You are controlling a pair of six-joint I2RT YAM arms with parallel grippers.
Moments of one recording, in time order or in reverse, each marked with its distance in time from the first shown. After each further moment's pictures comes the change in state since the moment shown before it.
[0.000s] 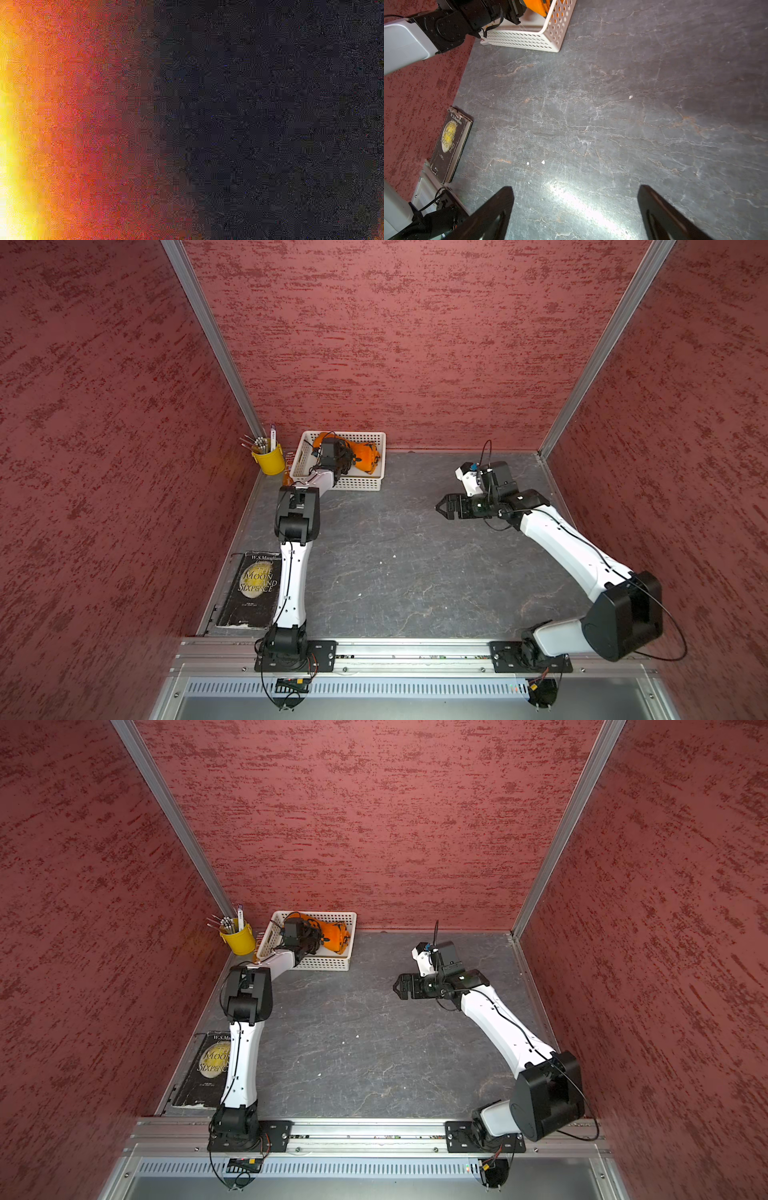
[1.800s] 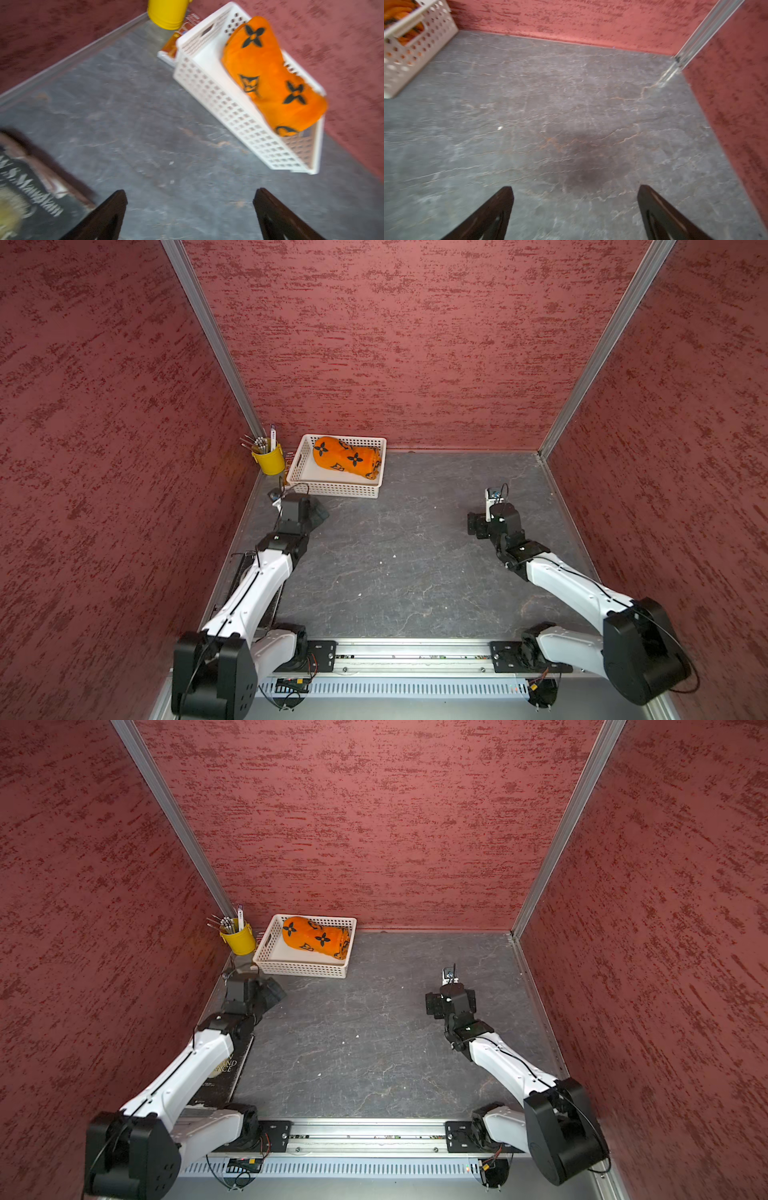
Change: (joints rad) left arm -0.007 -1.482 -1.375 -0.284 -0.447 0.763; right arm -0.009 -0.182 -0.656 0.772 0.719 -0.215
